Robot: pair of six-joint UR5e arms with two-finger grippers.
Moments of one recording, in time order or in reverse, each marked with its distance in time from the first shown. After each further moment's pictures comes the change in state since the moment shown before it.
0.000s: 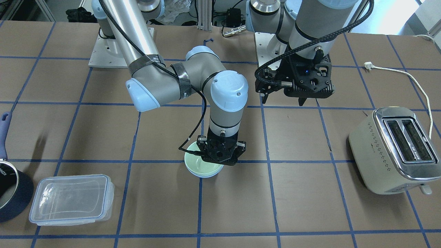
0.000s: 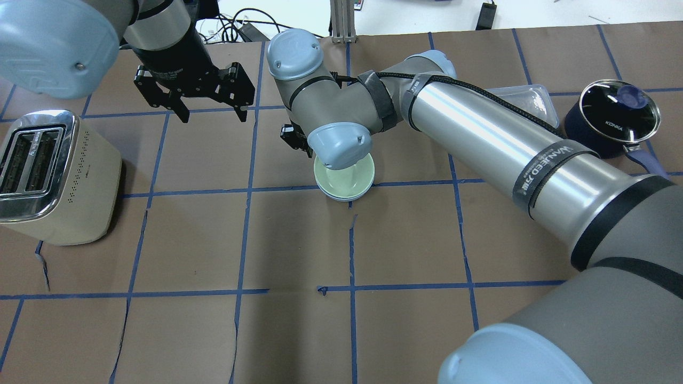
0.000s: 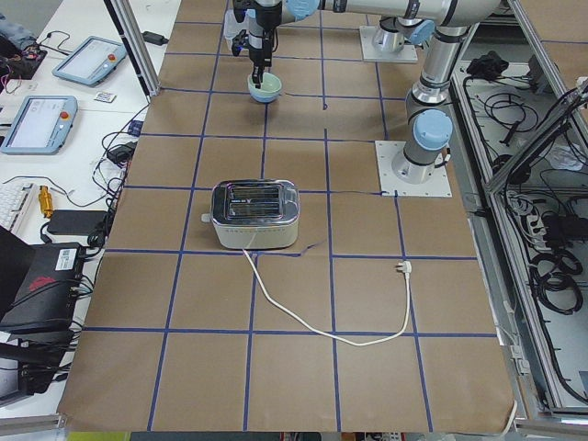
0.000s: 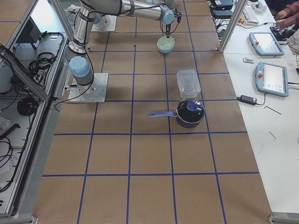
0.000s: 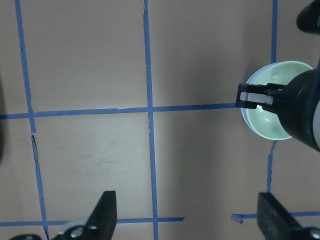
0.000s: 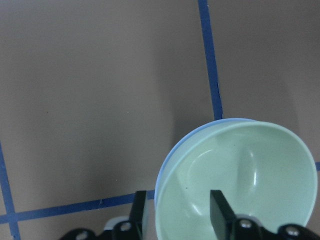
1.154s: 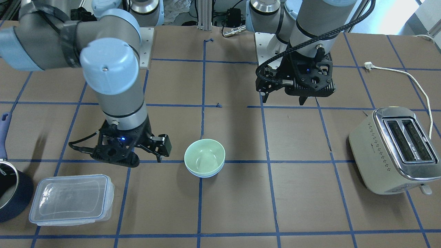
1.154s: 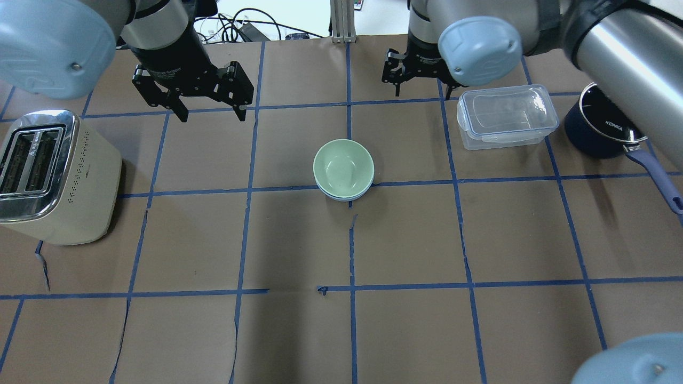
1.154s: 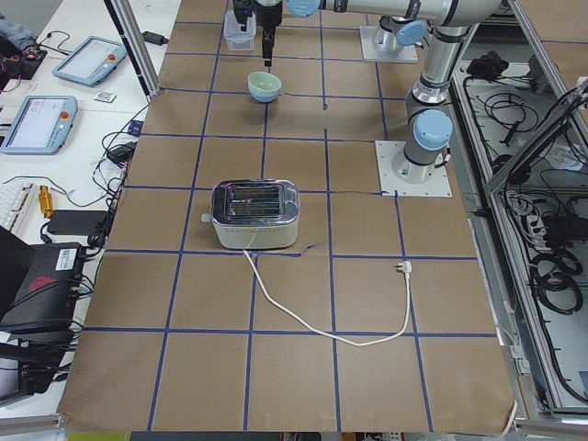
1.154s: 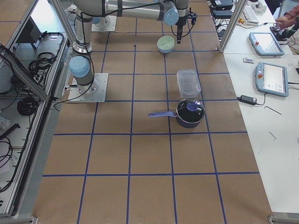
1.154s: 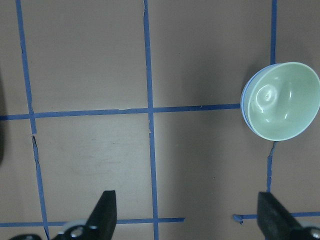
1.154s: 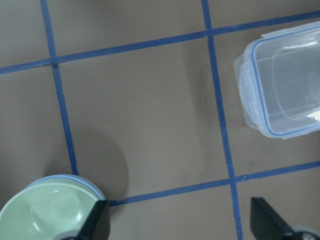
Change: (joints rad) left arm 0.002 0.004 0.000 0.000 -0.002 0.003; right arm -0.322 -0.242 0.018 0.240 0.005 -0.323
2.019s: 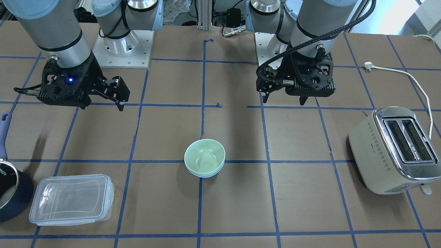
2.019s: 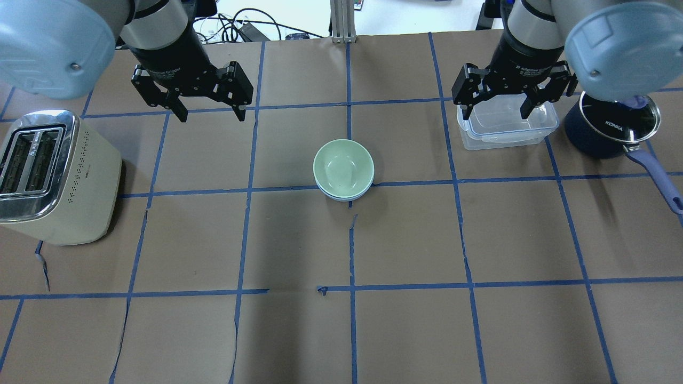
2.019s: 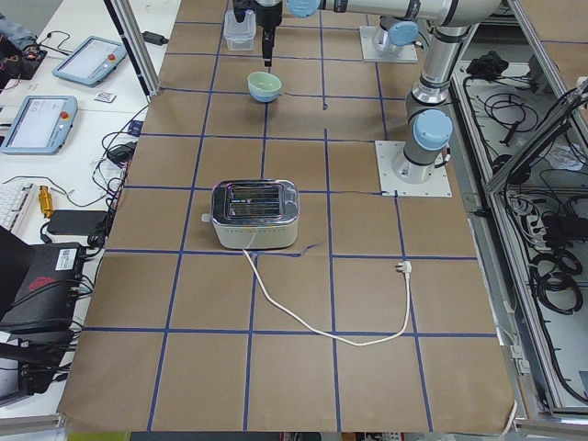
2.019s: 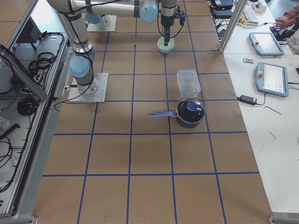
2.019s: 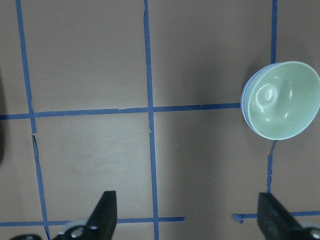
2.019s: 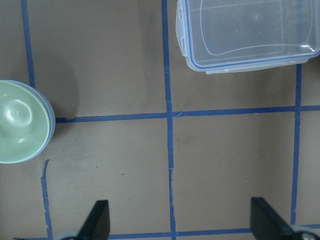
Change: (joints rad) left arm 0.001 0.000 0.000 -0.001 0.001 0.000; right arm -0.145 -0.264 0.173 0.141 0.053 -0.266
